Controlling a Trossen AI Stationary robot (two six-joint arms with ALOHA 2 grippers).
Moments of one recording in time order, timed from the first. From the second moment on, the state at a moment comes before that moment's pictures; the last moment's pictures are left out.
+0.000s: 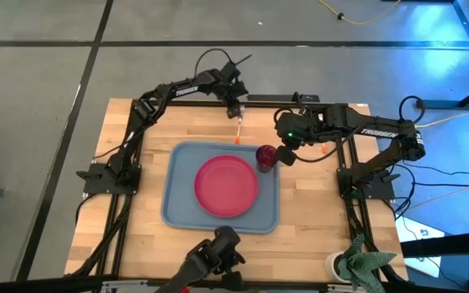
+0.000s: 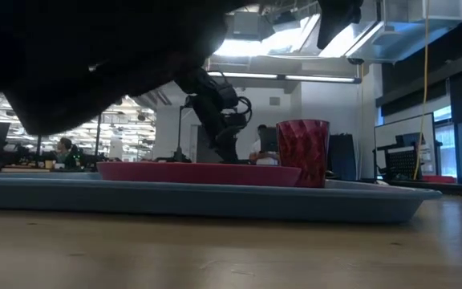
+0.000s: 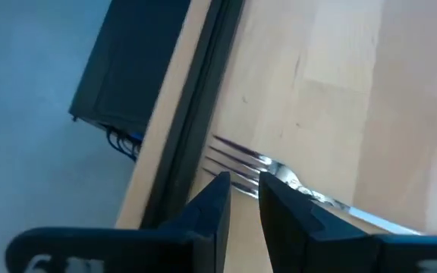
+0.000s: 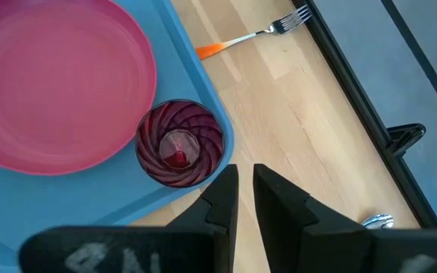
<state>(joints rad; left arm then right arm) 0.73 2.31 1.90 -0.59 0.28 0.38 -0.05 1.49 1.64 -1.32 0.35 0.36</state>
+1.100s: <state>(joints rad) 0.74 2.31 1.86 -0.49 0.23 0.69 -0.08 1.49 1.64 -1.33 0.37 0.36</state>
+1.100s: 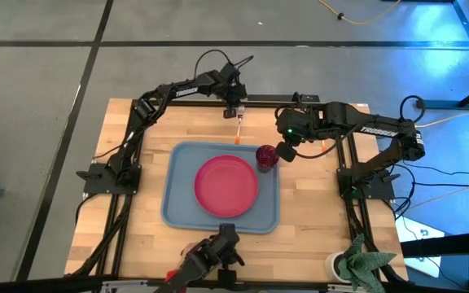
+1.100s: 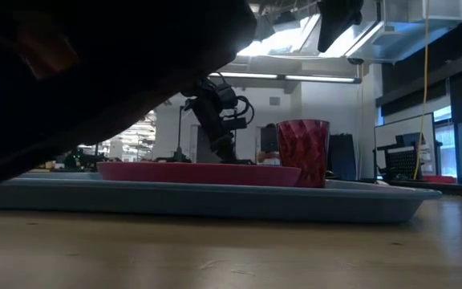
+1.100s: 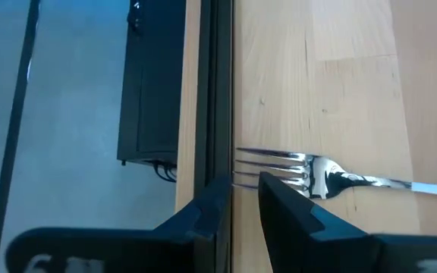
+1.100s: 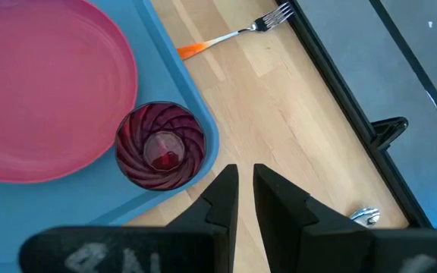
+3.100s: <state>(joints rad) 0.74 2.35 1.94 -0.81 0.08 0.33 -0.09 1.49 1.64 -1.37 0.37 0.36</state>
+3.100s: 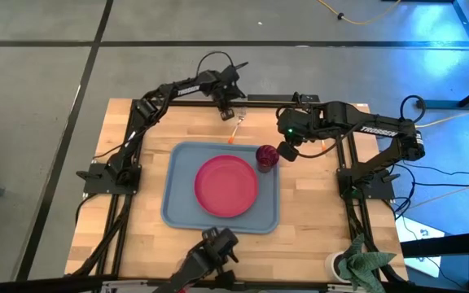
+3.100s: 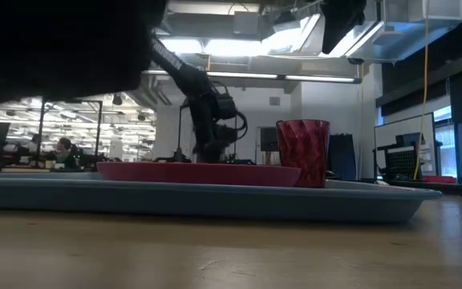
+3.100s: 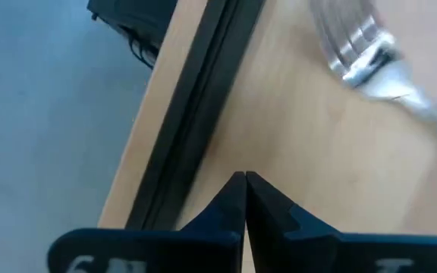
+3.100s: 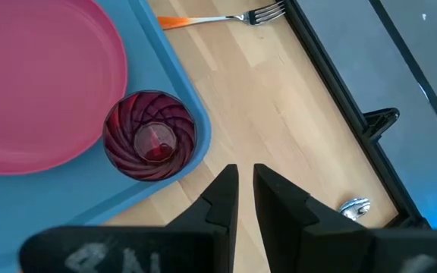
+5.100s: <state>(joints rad) 0.70 2.36 2.00 -0.87 0.39 -0.21 -0.11 1.49 1.64 -1.39 0.37 0.36</state>
